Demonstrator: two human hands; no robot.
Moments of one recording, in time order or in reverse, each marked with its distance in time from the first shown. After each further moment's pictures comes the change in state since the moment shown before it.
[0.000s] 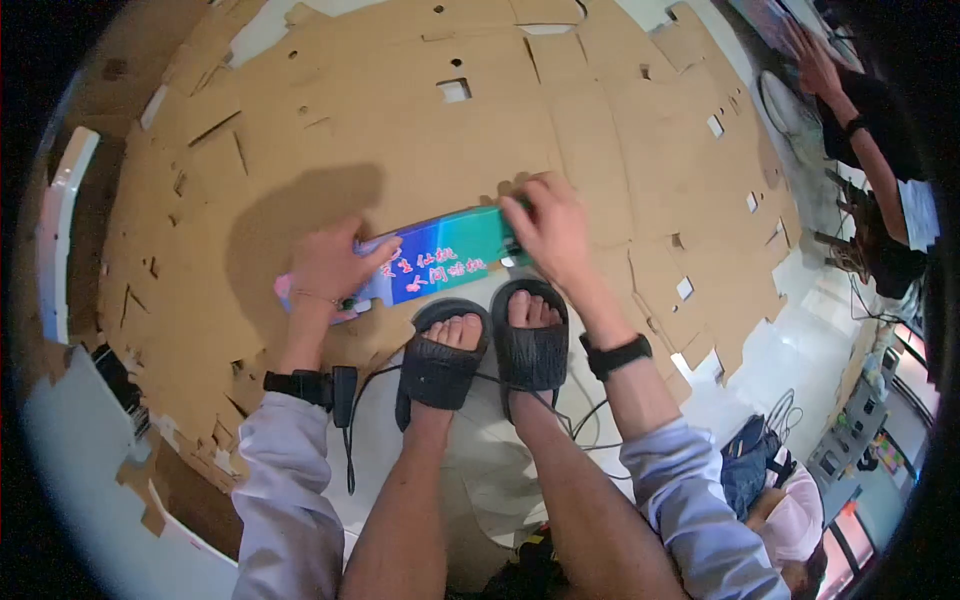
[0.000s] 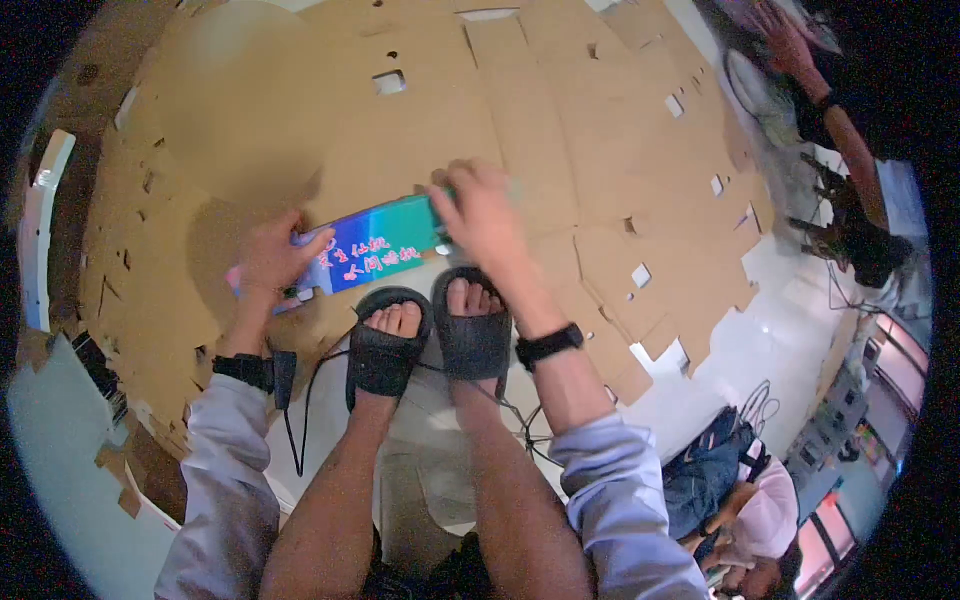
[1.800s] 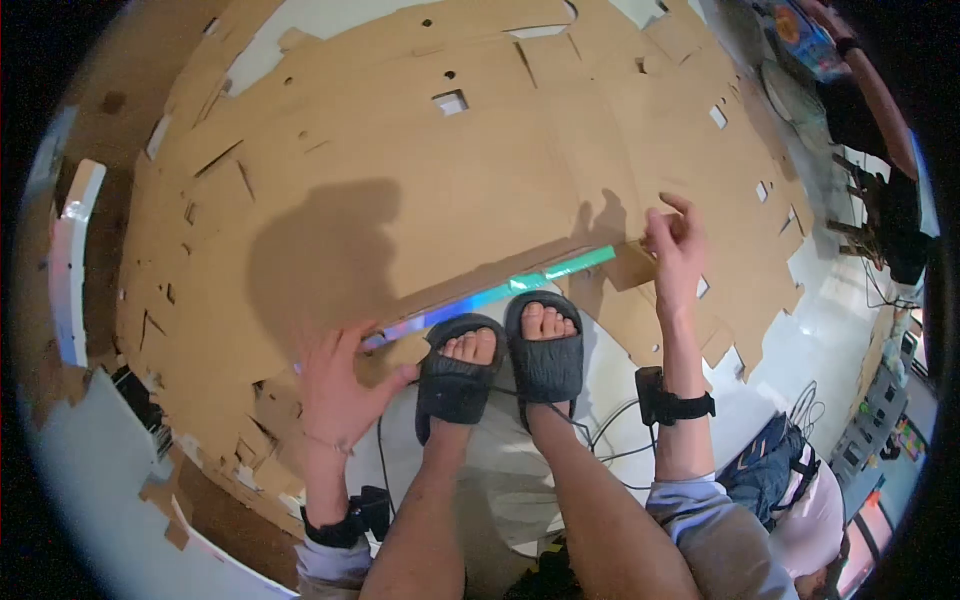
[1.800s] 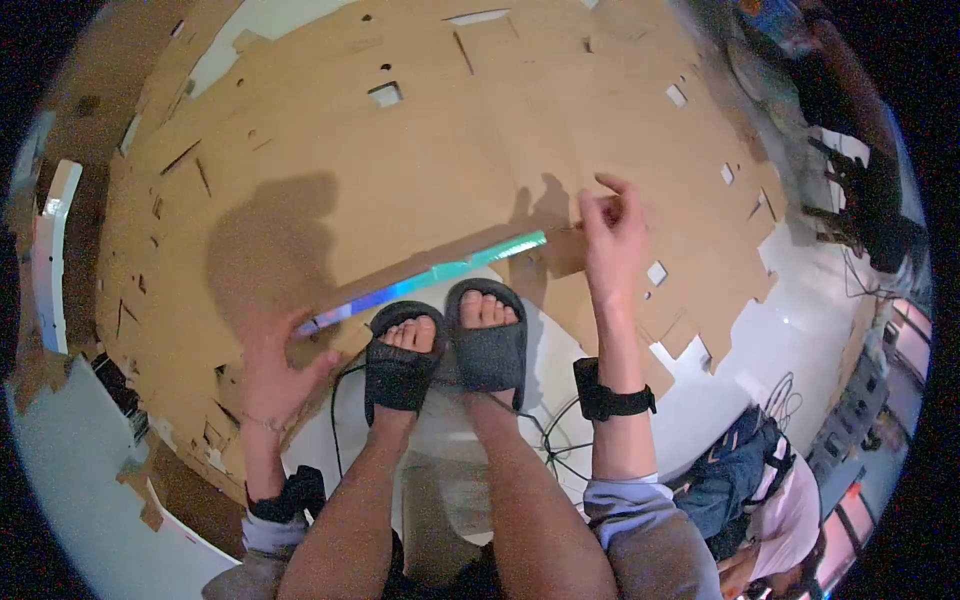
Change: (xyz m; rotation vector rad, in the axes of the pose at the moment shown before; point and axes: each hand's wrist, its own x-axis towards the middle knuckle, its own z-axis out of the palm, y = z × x) left_hand -0.109 0.041 -0.065 -0.156 -0.030 0.039; right_hand -0.033 0.033 -0.092 0.372 0.353 0.586
